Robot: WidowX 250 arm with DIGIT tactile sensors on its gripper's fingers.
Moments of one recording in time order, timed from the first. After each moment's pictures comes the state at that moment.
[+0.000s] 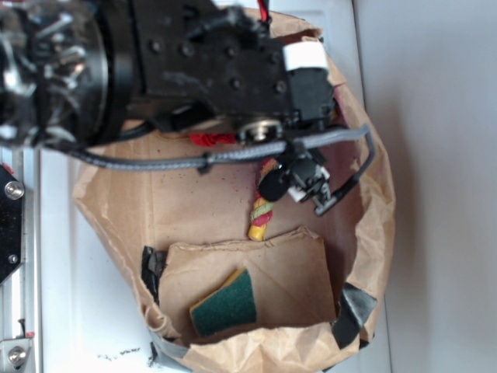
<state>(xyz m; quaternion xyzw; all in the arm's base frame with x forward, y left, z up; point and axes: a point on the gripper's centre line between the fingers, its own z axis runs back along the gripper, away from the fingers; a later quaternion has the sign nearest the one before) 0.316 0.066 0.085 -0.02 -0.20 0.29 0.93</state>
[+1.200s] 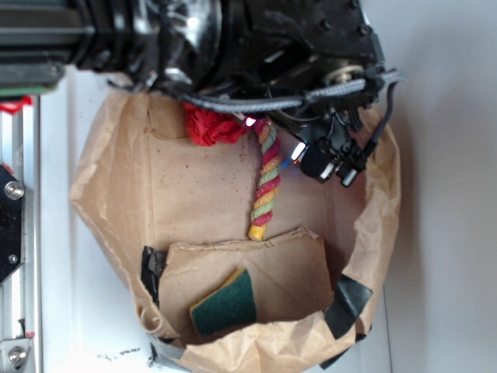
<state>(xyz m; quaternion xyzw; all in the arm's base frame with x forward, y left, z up) 0.315 0.084 0.083 -0.02 -0.08 0.48 0.88</state>
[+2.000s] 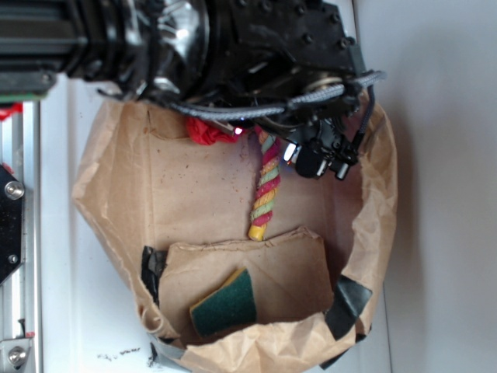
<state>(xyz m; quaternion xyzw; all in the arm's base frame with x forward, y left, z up) 0.313 0.071 0.073 -0.02 -0.08 0.51 0.86</state>
